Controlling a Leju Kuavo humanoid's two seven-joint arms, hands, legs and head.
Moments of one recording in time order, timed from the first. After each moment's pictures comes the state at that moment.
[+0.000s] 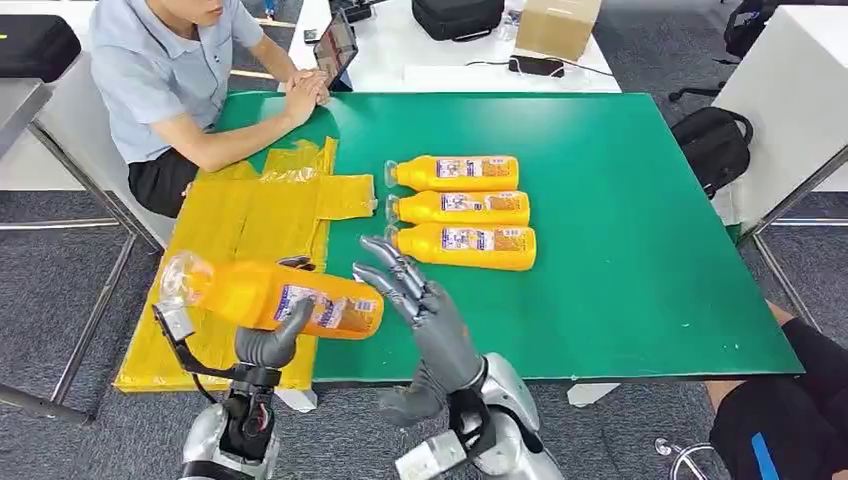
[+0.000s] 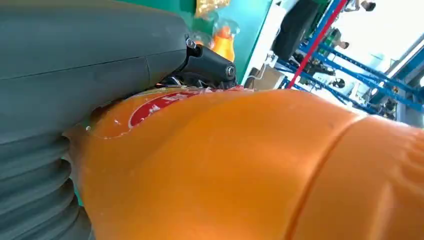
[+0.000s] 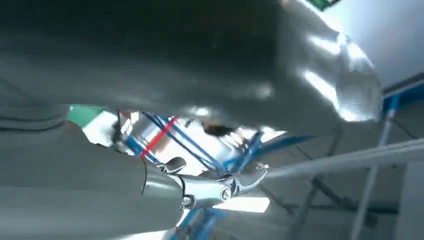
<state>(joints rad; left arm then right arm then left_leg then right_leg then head) -0.06 -0.33 0.01 -1.38 0.29 -0.39 -0.32 -0.07 0.20 0.46 -1.64 0.54 -0.14 -0.66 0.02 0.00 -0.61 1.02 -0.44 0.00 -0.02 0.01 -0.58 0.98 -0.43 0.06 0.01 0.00</state>
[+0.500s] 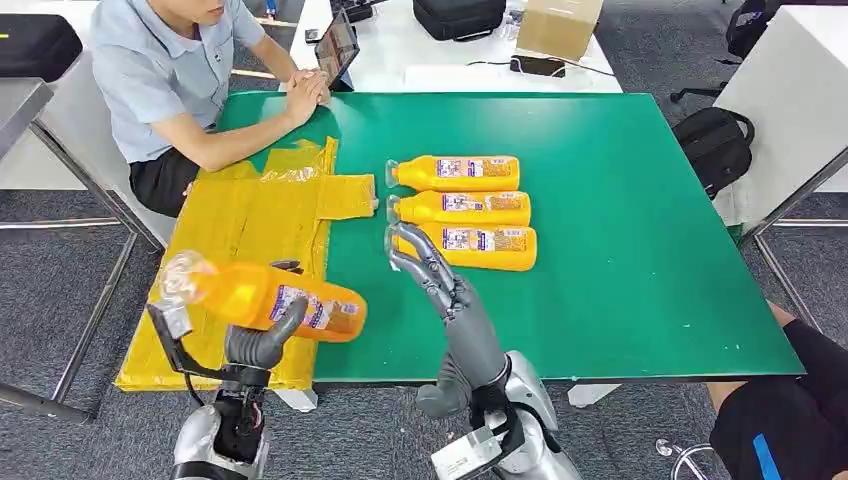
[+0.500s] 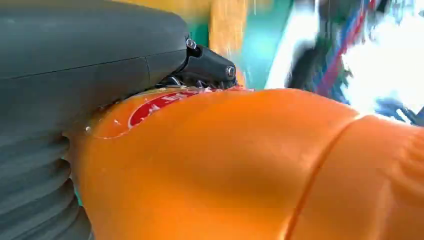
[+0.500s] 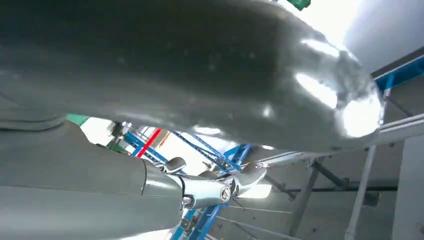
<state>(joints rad) -0.07 -0.33 0.05 -1.40 0.02 -0.22 -0.35 -0.07 0.17 0.43 -1.67 0.45 -0.13 -0.66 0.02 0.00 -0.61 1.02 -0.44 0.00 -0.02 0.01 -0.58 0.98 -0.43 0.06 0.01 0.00</state>
